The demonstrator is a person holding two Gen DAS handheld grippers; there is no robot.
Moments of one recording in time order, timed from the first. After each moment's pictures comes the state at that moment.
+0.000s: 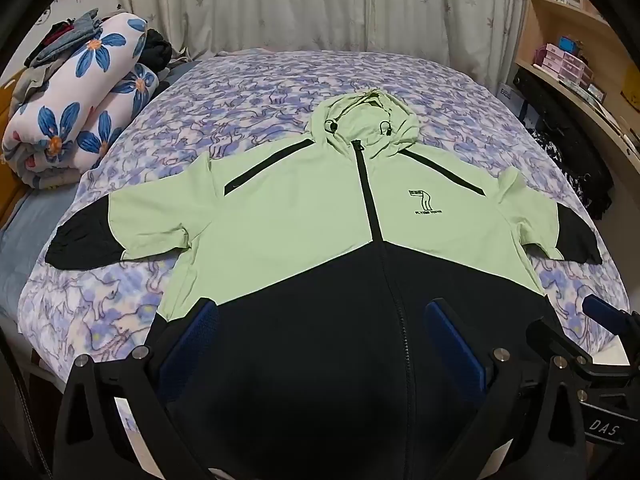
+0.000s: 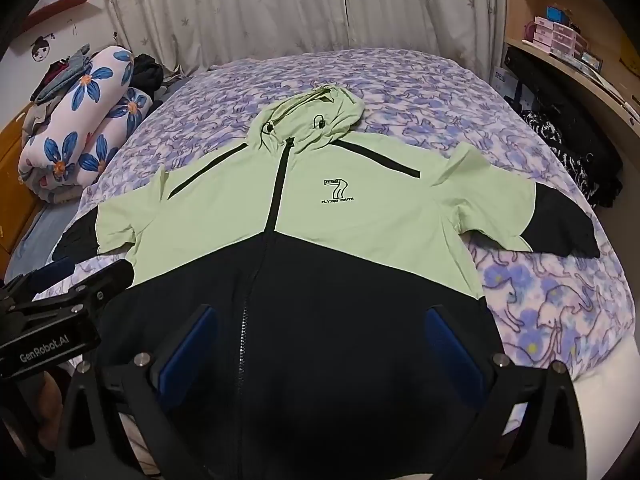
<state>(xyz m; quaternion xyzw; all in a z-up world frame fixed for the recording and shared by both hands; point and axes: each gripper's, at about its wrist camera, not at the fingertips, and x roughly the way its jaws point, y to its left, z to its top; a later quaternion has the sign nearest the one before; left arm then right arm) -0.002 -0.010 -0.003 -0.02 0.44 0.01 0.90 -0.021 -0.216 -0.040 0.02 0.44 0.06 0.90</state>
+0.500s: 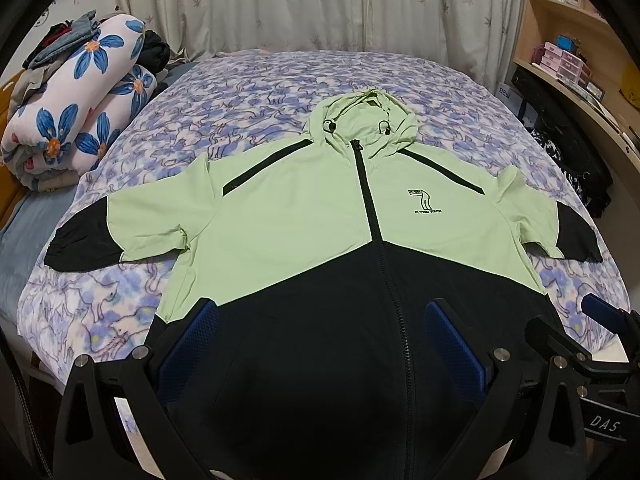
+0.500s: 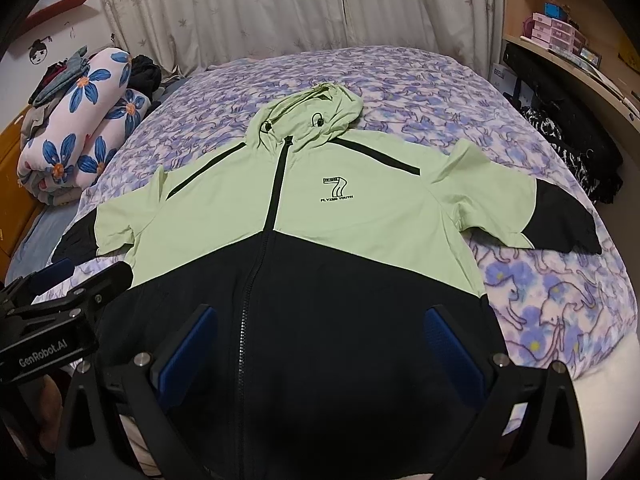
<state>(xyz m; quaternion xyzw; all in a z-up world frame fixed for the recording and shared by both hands) -0.006 -0.007 -0.007 -0.02 0.44 0.00 0.90 -0.020 -0.216 -0.042 0.03 0.44 0.06 0.90</state>
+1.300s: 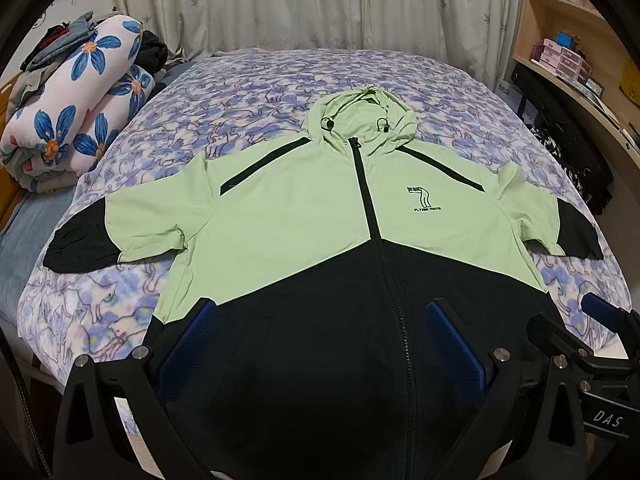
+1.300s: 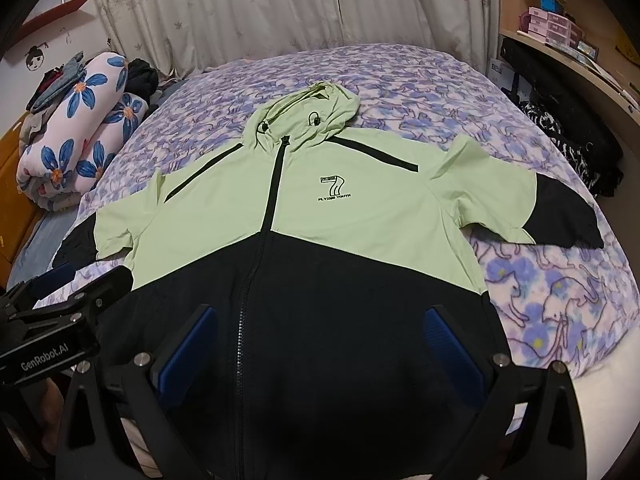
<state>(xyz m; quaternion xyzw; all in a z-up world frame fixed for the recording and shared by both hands) -0.006 -0.008 -0.007 -0.02 0.44 0.00 0.90 -0.021 -0.219 -0.047 0.03 0.44 0.06 0.89</state>
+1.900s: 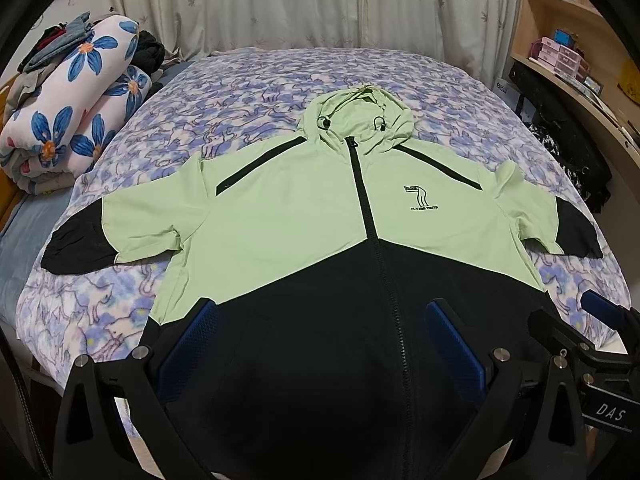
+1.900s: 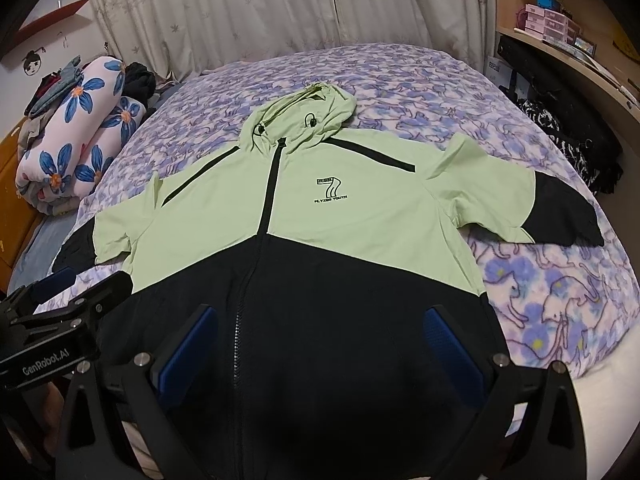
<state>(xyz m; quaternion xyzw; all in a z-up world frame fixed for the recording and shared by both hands) -0.006 -0.012 -0.011 -0.02 0.44 0.00 0.90 -0.018 -0.224 -0.045 0.04 0.44 0.06 0.89</state>
